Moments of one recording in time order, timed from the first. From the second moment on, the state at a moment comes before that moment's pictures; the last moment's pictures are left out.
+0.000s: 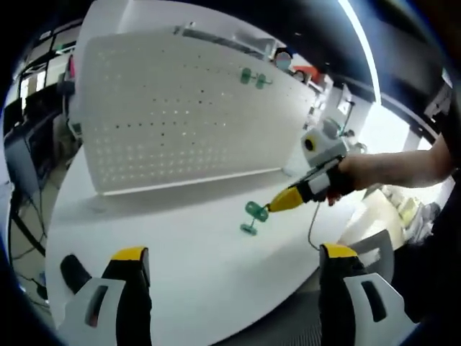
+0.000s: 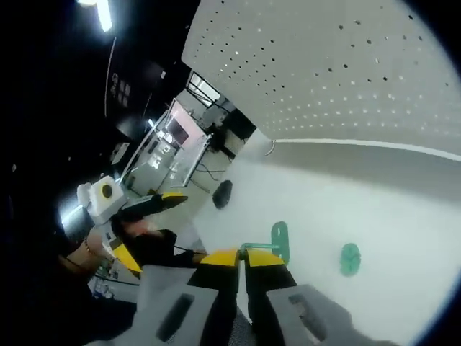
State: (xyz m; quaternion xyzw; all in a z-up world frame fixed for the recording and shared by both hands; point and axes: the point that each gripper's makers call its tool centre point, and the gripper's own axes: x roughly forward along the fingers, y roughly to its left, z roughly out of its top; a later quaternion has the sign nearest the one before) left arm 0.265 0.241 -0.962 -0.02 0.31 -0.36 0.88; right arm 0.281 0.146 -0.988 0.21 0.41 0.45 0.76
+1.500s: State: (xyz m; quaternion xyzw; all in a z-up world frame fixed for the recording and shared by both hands) left arm 0.226 0.174 -0.918 -0.24 0.34 -0.52 0.74; right arm 0.184 0.182 -0.899 0.09 0.29 0.71 0.63
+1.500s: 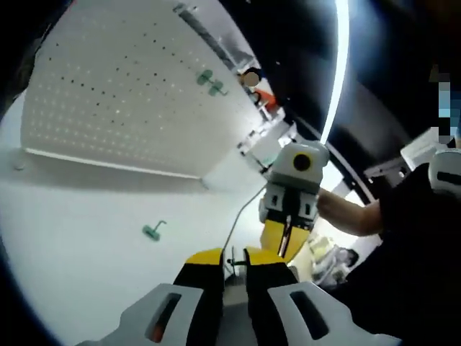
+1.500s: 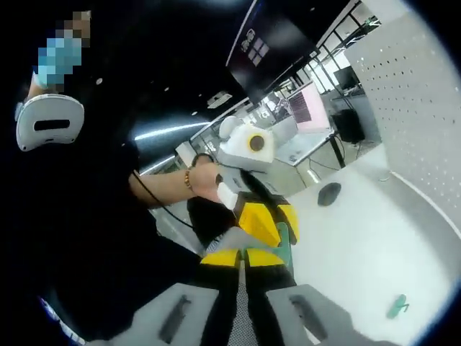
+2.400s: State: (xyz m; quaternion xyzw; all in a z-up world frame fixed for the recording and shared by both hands) left arm 0.260 0.193 -0.919 -0.15 0.31 -0.45 0.83; right arm 0.218 0.160 -0.911 0.09 0.31 0.63 0.71
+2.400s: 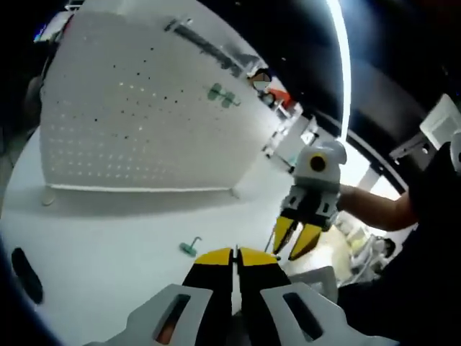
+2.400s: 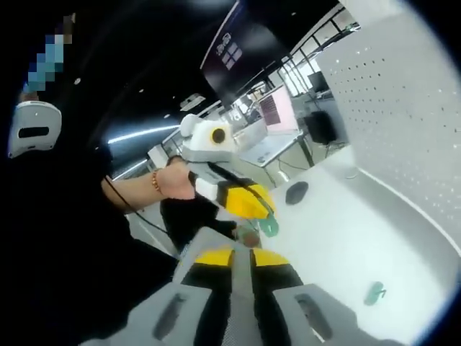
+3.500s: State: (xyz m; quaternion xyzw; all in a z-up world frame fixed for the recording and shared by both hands) left arm 0.289 0.174 -0.876 -0.08 0.15 -0.43 0.89; right arm 0.265 0.158 -0.886 0.67 0.29 0.31 0.61
